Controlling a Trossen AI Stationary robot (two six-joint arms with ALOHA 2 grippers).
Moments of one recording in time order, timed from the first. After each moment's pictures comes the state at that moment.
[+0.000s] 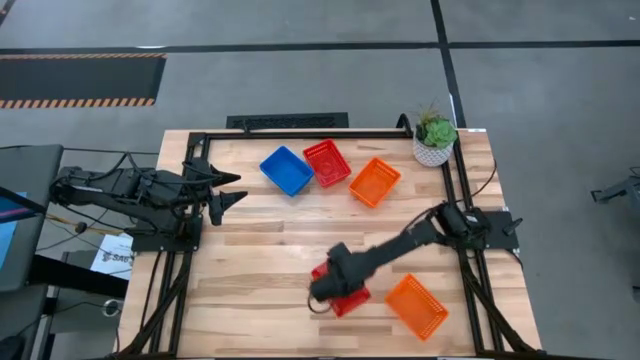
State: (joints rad) left arm -0.20 0.63 0.87 -0.64 -0.51 -0.49; right arm 0.39 2.23 1.88 -1.36 0.19 1.38
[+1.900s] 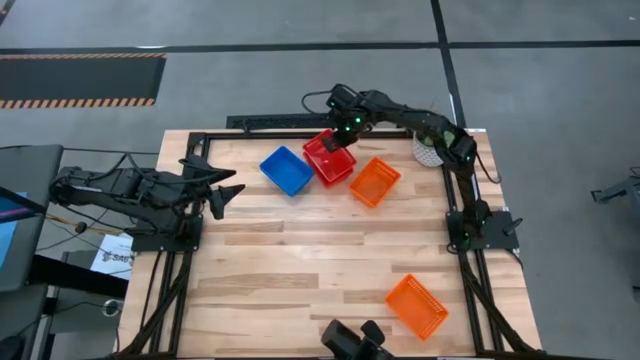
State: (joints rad) left arm -0.20 0.63 0.87 -0.69 -0.62 -0.59; right arm -0.62 2.12 1.88 -0.96 -0.19 0.33
